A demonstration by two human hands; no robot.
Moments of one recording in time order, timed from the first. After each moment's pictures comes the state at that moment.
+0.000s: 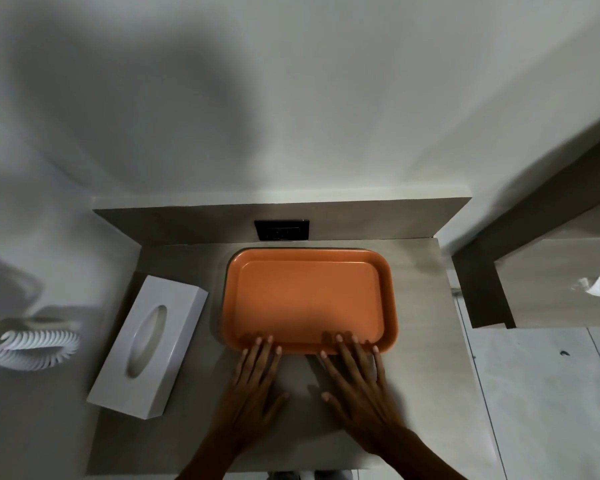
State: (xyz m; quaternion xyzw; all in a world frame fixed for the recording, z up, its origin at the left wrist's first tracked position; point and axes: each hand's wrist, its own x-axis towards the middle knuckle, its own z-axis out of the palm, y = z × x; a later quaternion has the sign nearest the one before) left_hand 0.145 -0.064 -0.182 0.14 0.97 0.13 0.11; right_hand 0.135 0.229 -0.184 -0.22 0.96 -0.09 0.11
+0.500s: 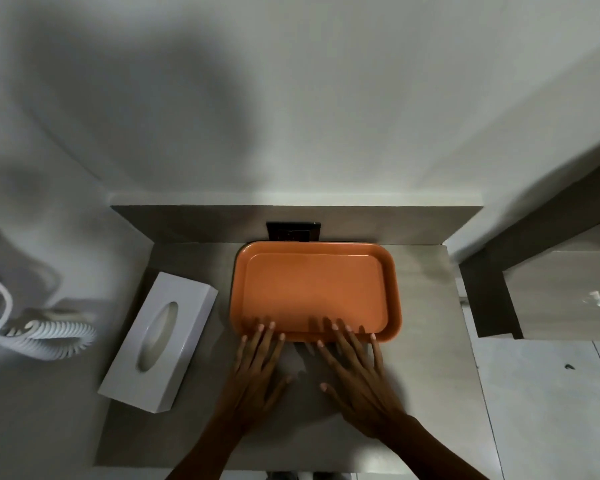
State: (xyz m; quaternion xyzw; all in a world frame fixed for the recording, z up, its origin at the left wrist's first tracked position) left_hand 0.124 -0.072 -0.169 0.13 0.98 0.12 0.08; right_hand 0.103 0.216 -0.167 -0.26 0.95 -0.11 0.12
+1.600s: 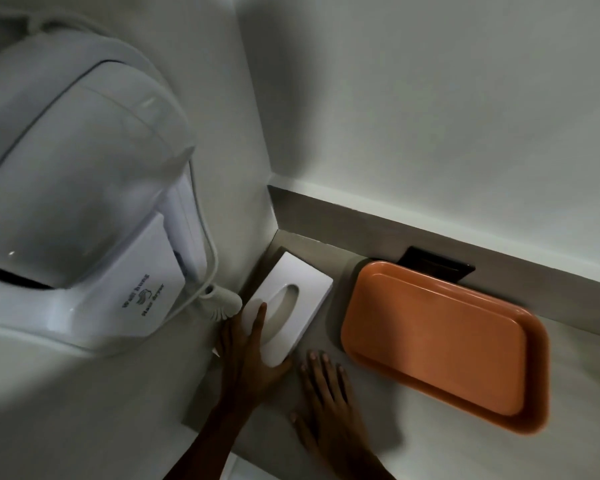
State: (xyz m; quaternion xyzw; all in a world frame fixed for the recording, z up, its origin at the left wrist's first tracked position) left_hand 0.129 -0.223 -0.115 -0.29 0.94 0.18 0.00; right_hand 0.124 -0.017 -0.202 -0.39 0.90 -0.14 0.11
